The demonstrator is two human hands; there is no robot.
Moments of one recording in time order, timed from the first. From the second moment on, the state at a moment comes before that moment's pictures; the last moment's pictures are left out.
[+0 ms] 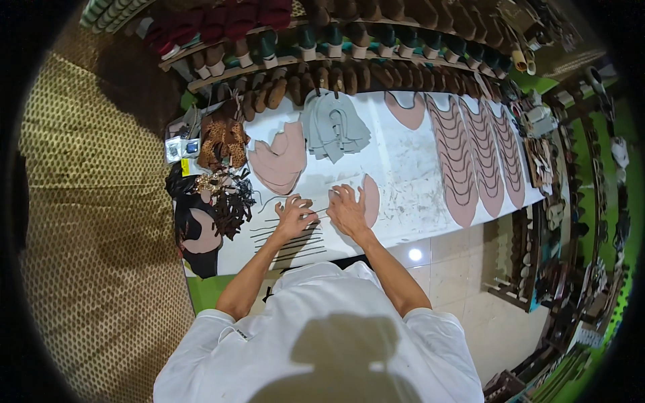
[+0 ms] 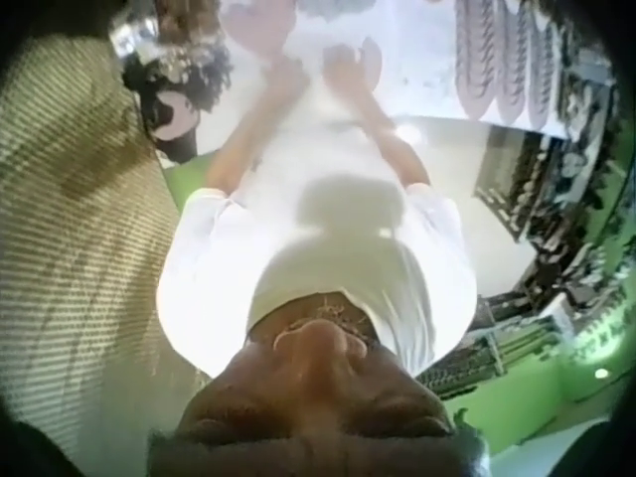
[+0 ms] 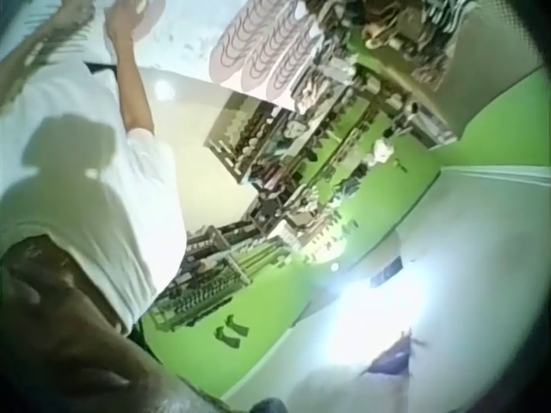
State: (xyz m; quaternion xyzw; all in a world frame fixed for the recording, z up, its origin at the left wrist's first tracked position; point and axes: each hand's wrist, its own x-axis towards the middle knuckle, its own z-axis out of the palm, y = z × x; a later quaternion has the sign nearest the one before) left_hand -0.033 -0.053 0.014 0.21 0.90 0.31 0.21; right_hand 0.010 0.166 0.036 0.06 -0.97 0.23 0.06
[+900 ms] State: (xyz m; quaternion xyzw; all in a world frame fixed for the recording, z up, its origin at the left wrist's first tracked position) left_hand -0.058 0.027 0.024 0.33 0.90 0.19 0.22; right_hand 0.124 0.339 0.013 -0.16 -0.97 0.19 0.07
